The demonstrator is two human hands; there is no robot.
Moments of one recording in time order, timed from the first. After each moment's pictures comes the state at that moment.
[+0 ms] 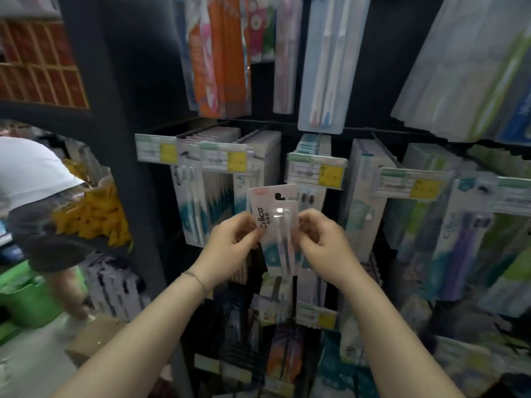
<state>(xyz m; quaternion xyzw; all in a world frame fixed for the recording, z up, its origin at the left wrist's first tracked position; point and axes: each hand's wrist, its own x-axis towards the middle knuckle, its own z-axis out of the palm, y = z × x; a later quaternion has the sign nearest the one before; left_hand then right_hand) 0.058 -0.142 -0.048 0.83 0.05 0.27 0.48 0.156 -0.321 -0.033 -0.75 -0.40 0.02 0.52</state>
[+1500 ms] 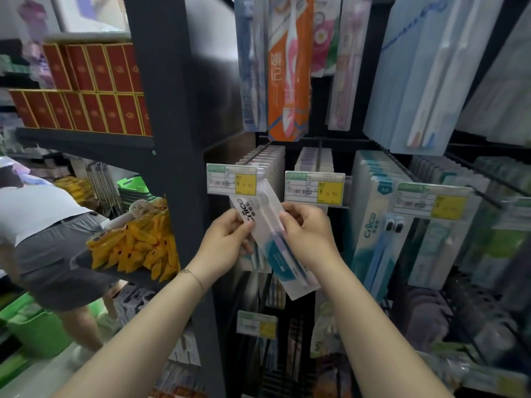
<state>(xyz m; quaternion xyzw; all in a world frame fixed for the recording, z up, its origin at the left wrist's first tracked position) 0.044 -0.002 -0.022 0.77 0.10 0.26 0.57 0.128 -0.148 -0.002 -0.75 -0.28 0.01 0.60</state>
